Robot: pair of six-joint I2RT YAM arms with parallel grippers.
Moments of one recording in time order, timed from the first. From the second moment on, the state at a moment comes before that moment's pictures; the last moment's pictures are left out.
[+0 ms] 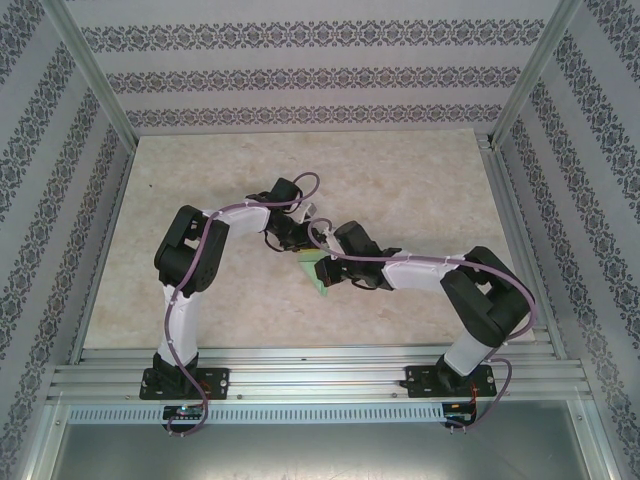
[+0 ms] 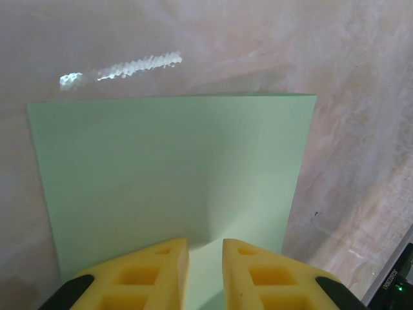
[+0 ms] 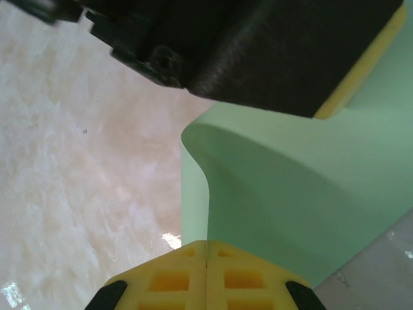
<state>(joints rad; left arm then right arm) -0.48 2.12 1.40 -0.48 0.62 -0.45 0.71 1.66 0.78 0.04 -0.31 0.38</state>
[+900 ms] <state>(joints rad) -0.48 2.12 1.40 -0.48 0.62 -0.45 0.63 1.73 0.74 0.08 -0.40 0.50</state>
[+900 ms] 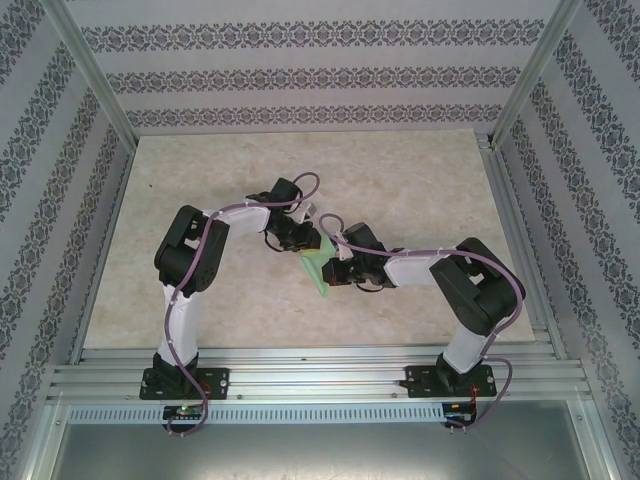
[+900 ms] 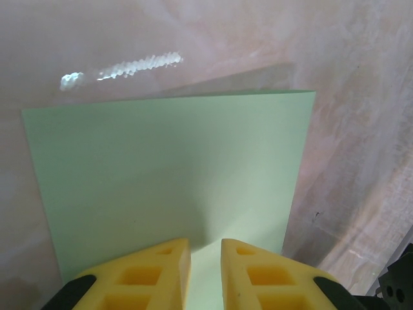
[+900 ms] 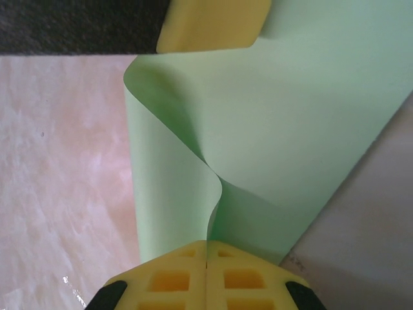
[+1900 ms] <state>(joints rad) -0.48 2.12 1.40 -0.48 0.62 -0.45 0.63 1.75 0.76 0.07 -0.40 0.50</state>
